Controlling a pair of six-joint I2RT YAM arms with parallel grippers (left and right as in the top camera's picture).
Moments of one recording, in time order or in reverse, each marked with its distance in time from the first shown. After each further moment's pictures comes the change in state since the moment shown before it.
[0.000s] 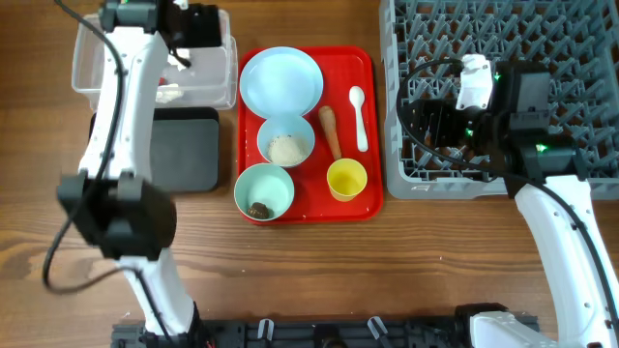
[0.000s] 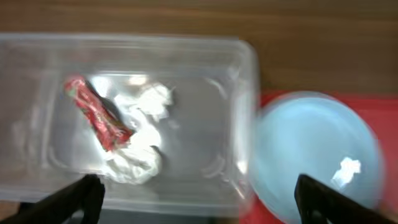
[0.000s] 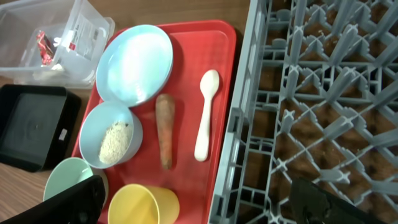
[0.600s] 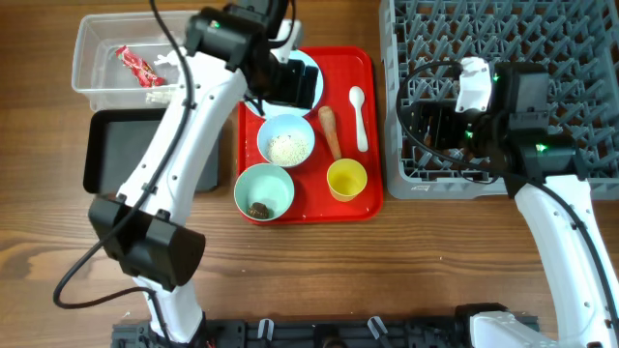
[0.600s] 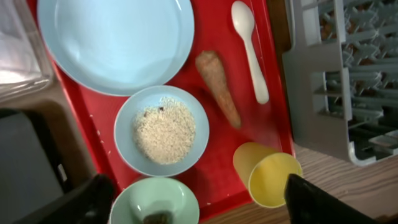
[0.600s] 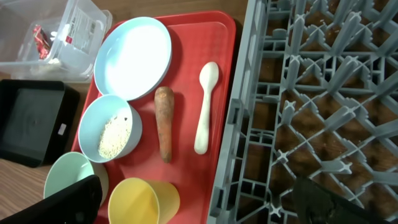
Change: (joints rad) left arm -0.327 -0.084 -0.072 -0.243 0.218 -0.108; right arm 0.000 0.001 0.000 -0.028 0.000 0.000
